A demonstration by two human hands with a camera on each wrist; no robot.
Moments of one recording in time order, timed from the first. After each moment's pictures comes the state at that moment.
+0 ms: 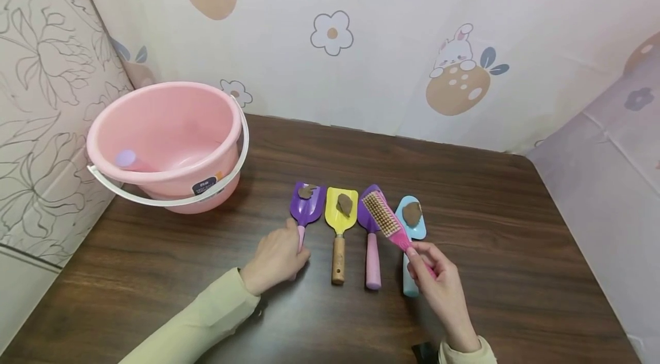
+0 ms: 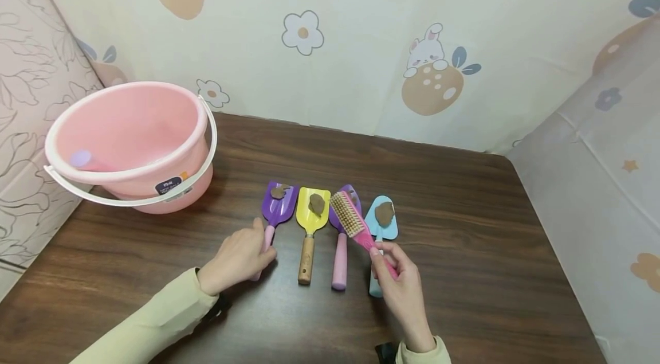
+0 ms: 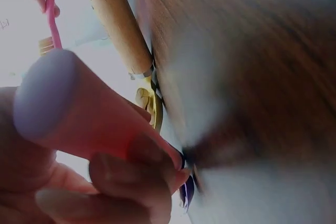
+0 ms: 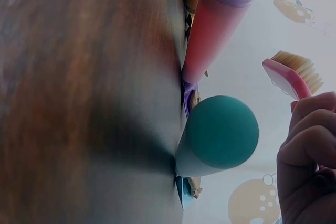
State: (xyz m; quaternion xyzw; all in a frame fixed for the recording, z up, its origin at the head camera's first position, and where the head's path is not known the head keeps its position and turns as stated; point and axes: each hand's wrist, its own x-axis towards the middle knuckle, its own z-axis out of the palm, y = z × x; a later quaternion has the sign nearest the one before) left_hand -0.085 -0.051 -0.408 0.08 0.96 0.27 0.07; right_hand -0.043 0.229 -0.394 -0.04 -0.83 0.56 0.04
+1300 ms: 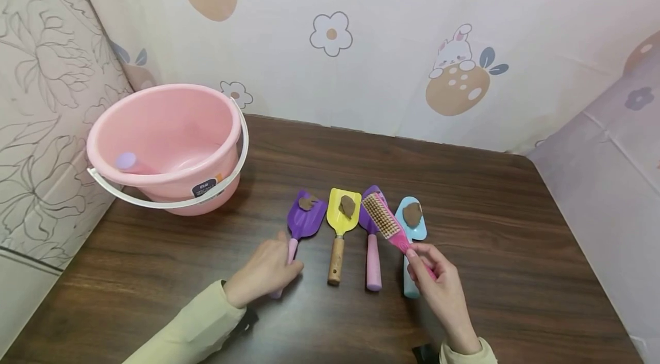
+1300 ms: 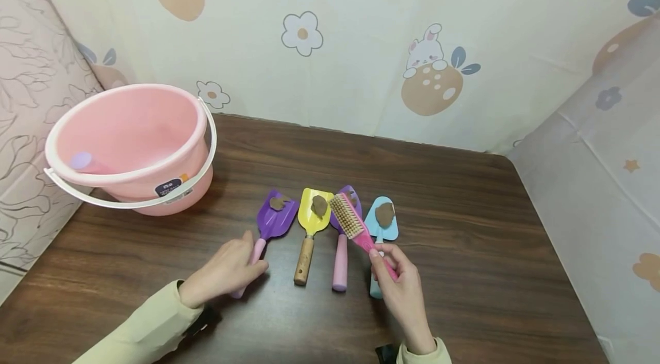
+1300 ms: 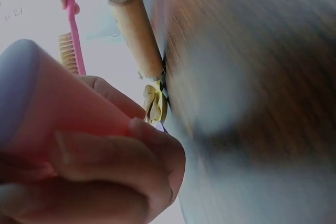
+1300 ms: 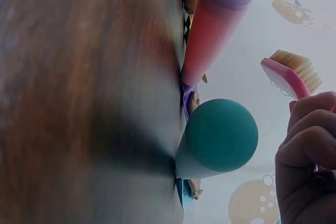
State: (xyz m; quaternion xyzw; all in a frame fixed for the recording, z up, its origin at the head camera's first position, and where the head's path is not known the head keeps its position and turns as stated) left_hand -0.067 -0.066 -0.401 0.05 0.91 0.37 0.17; right_hand -0.042 0.229 -0.395 -0.03 -0.83 0.56 0.05
